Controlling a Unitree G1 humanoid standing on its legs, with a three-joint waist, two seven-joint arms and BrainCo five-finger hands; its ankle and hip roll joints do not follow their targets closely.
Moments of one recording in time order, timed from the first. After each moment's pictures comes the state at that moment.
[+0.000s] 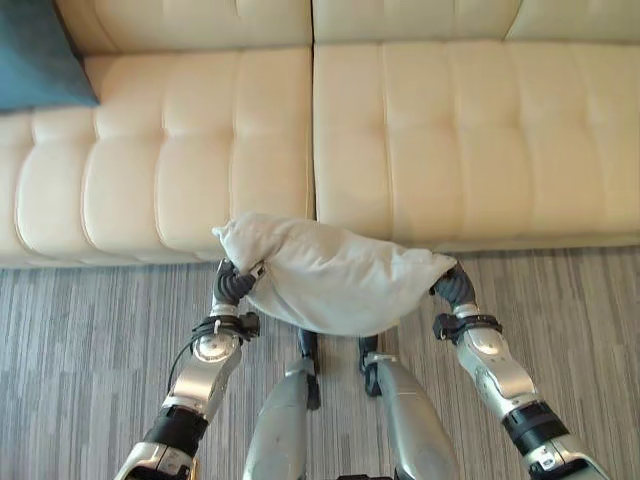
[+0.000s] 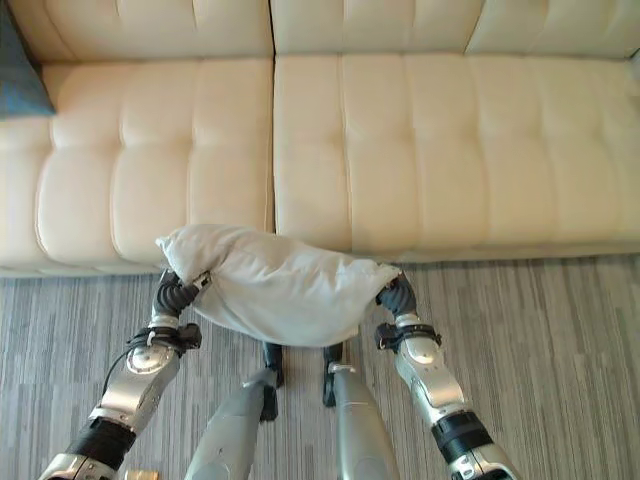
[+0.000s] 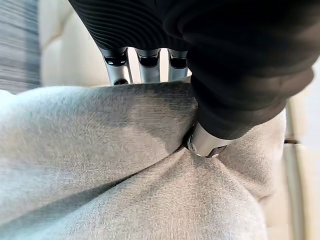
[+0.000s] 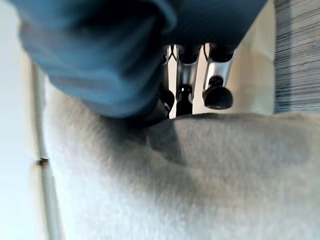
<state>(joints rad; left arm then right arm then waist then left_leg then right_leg) -0.08 0.39 -0.17 0.24 -0.33 -0.14 0.28 -0.13 -0.36 0.26 0.24 0.41 -0.13 -0.15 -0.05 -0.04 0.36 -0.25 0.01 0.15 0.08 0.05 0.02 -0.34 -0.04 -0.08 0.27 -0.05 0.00</state>
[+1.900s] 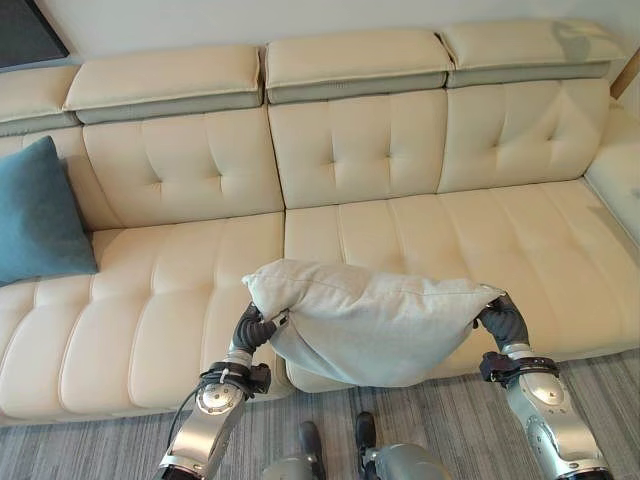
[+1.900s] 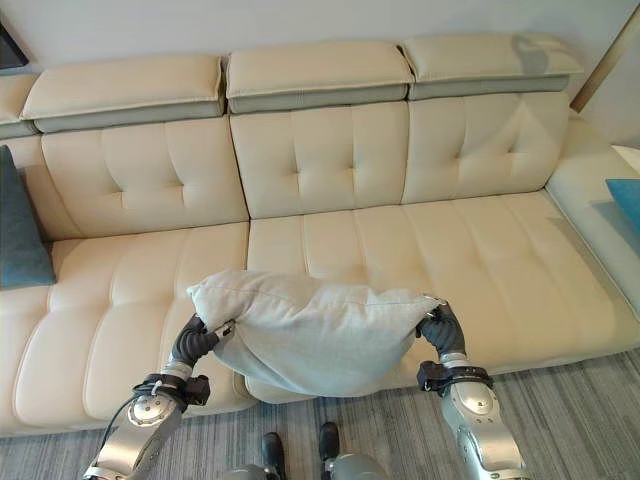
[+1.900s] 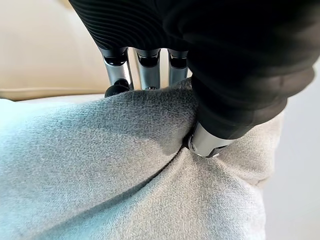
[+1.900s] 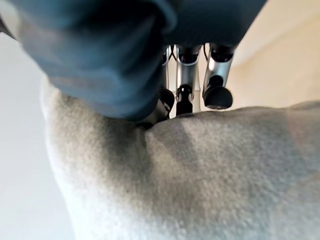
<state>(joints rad) 0.08 0.35 -0.20 0.12 -0.25 -0.08 0.11 0.09 -0.42 0.09 0.02 0.41 -0.08 -0.08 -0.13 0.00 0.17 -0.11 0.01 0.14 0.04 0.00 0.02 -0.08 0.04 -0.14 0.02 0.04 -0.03</state>
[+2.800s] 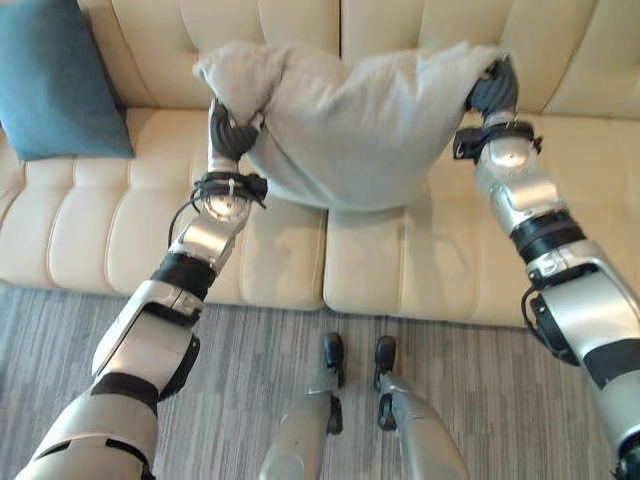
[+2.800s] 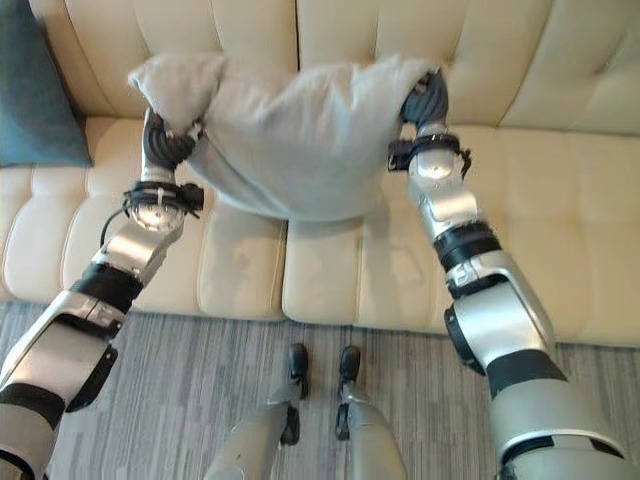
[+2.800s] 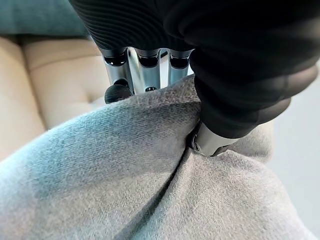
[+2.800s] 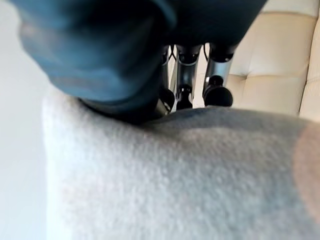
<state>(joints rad) -1.07 0.53 -0.44 0.79 -0.27 -0.18 0.51 -1.29 -0.50 0.43 0.92 0.50 -0.14 -0.32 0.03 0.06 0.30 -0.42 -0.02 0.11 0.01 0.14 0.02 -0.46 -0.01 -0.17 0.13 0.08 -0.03</state>
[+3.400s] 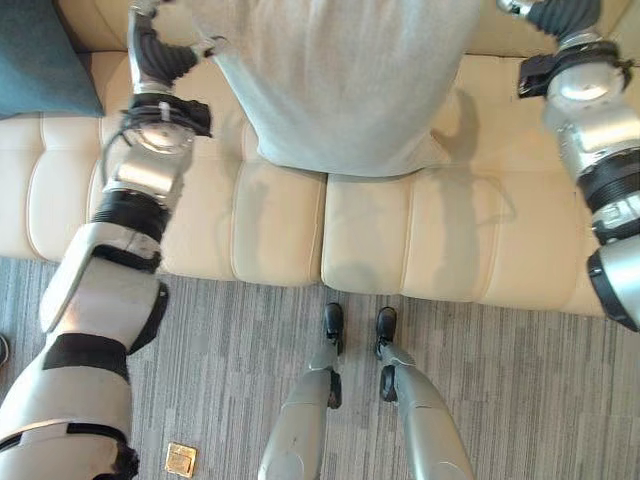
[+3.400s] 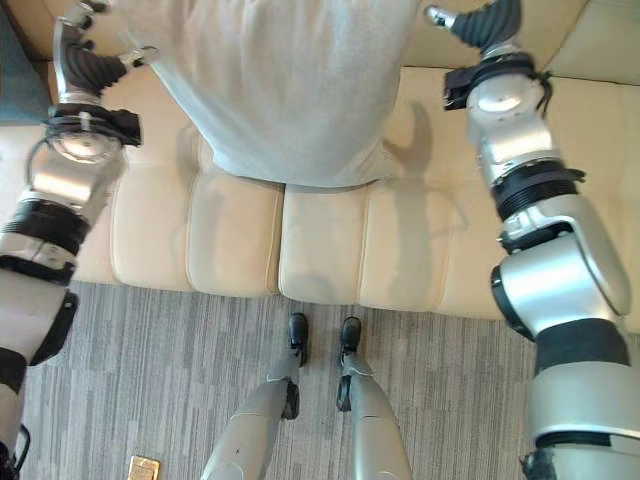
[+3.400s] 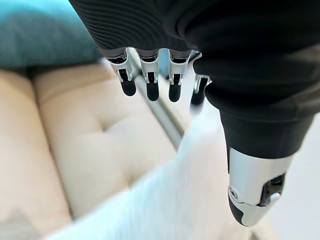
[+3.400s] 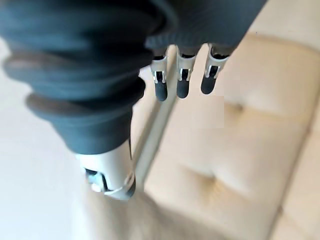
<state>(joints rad) -1.26 0.74 -0.44 0.95 -0.42 -0.20 0.41 -1.48 -0.76 0.61 1.01 0.55 -0.14 -0.31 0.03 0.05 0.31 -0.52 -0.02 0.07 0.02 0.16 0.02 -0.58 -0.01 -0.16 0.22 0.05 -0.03</state>
